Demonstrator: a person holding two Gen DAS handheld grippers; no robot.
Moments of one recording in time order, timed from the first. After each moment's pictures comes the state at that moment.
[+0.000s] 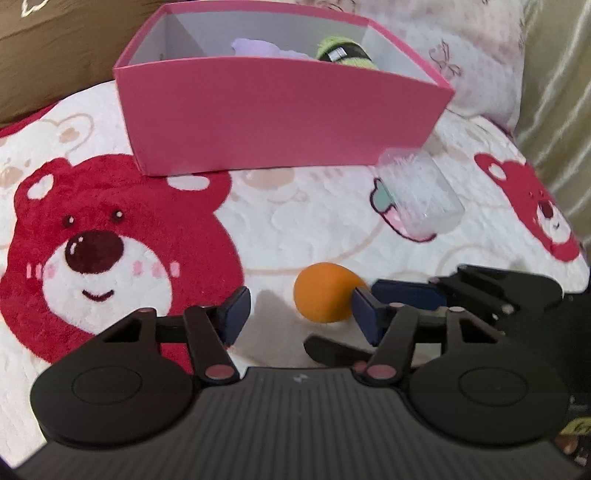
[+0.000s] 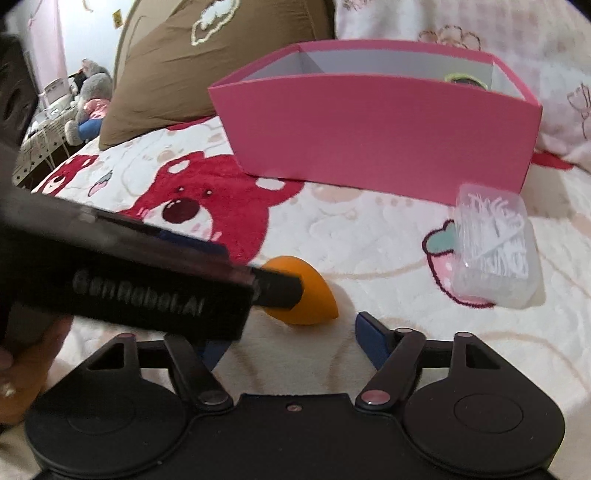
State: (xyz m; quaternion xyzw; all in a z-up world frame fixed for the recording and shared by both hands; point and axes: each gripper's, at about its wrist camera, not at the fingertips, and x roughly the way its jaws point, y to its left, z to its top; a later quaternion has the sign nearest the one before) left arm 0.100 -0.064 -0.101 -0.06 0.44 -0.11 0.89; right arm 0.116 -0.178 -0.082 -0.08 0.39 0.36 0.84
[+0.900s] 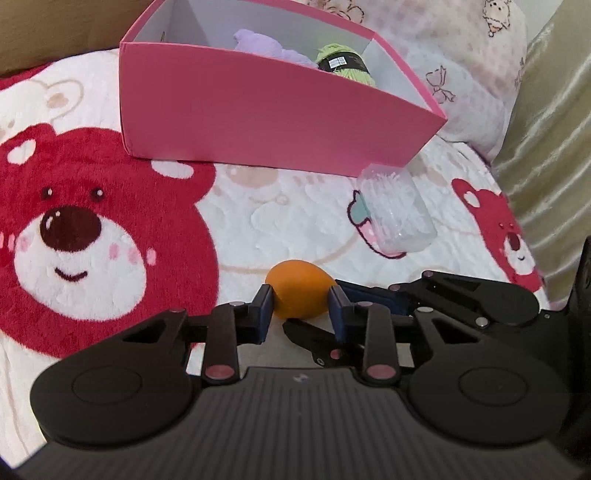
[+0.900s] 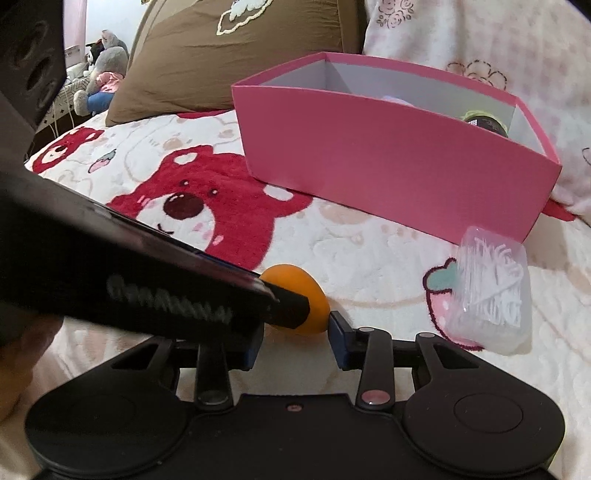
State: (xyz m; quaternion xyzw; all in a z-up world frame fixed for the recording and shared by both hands) left arm 0.104 -0.048 -0.098 -0.15 0.44 -0.13 0.87; right arm 0.110 -0.164 -0.067 -0.15 0.36 0.37 0.85
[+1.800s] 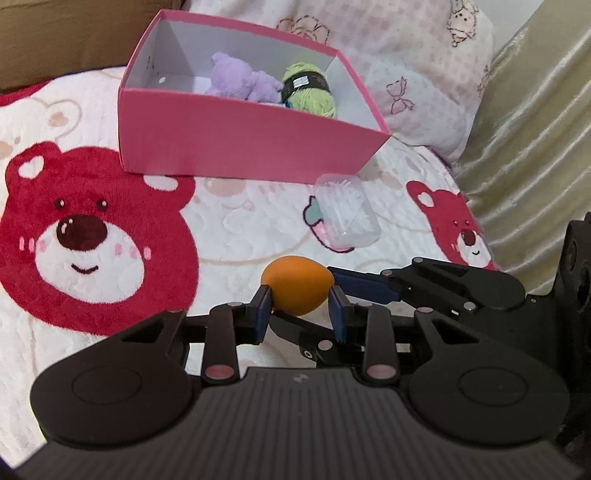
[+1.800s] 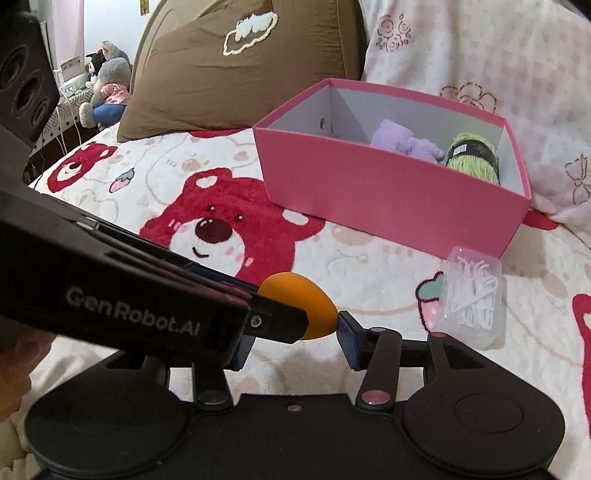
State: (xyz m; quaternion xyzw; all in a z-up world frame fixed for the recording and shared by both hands) left arm 0.073 -0.044 -0.038 -0.16 0.44 -0.16 0.87; right arm 0.086 -0.167 -0.013 -0.14 0.37 0.37 0.84
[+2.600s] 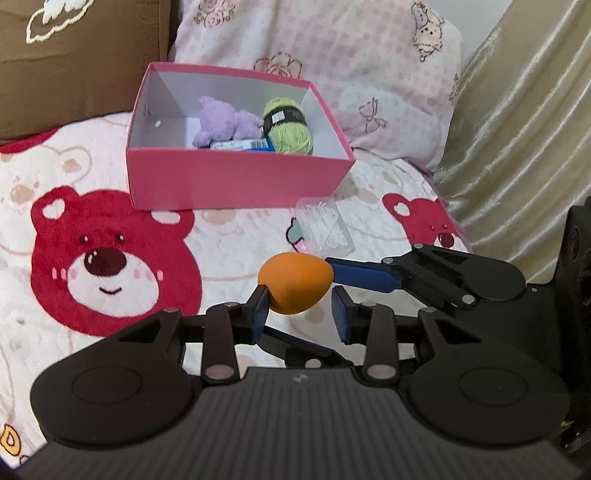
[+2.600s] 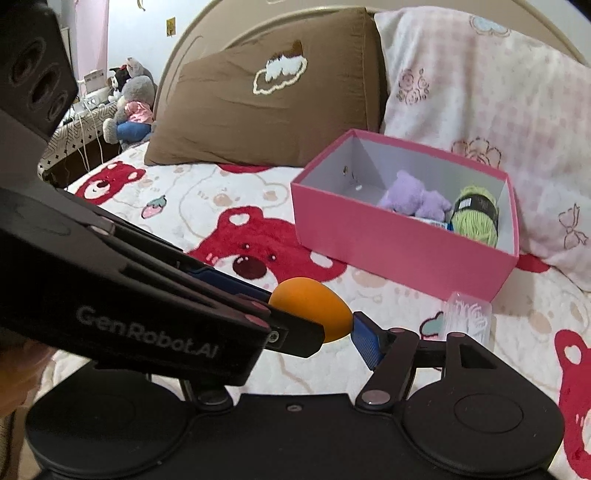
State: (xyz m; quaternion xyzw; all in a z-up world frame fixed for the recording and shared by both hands) left arm 0.041 -0.043 0.025 -0.12 0.42 -0.17 0.88; right arm 0.053 -0.165 0.045 -0.14 0.33 0.39 0.85
